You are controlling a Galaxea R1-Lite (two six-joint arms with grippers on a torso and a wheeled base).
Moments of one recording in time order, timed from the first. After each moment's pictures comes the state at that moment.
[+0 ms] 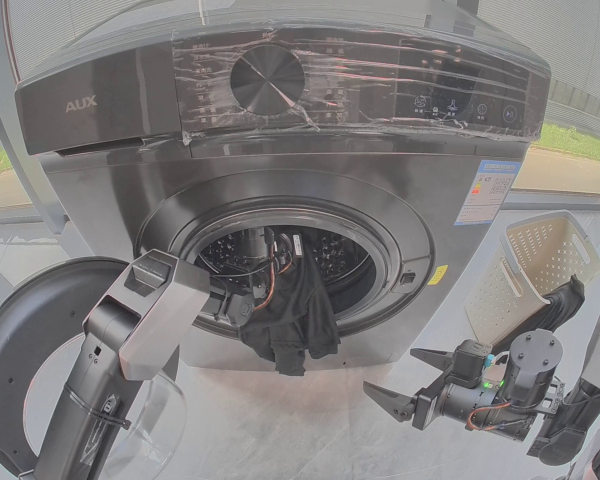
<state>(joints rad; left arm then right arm) -0.46 2.70 -1.86 -0.81 0.18 -0.16 0.75 1.92 -0.11 -1.55 -0.03 0.21</state>
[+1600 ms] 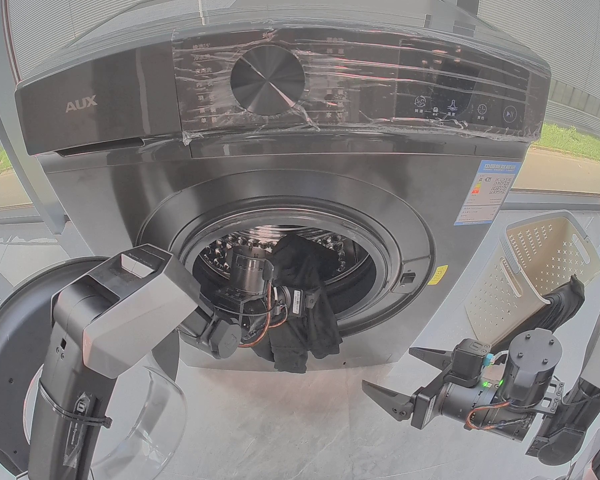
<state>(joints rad) -0.50 2.51 -1.38 -0.76 0.04 -0.10 0.75 1.92 -0.12 -1.55 -0.03 0.21</state>
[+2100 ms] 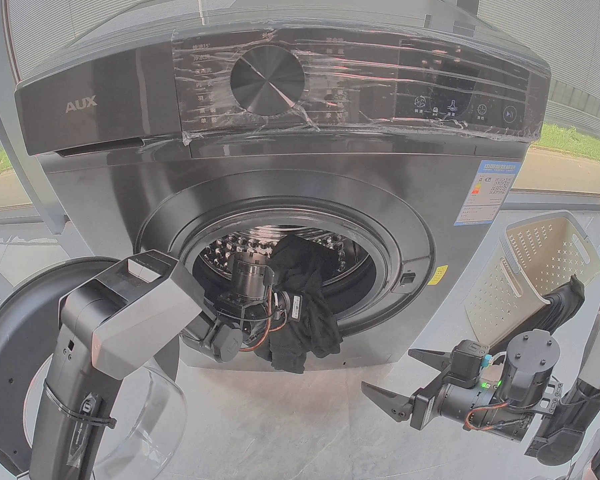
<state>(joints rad) -0.50 2.55 -1.39 -0.77 0.04 -0.08 0.75 1.93 -0.12 -1.55 -0.03 0.21</state>
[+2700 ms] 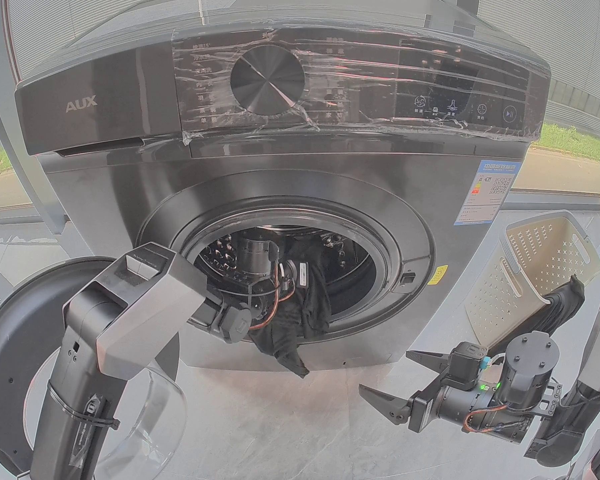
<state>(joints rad) -0.50 2.57 -1.57 -0.79 0.11 -0.12 0.76 1.93 -0.12 -1.55 -0.03 0.21</state>
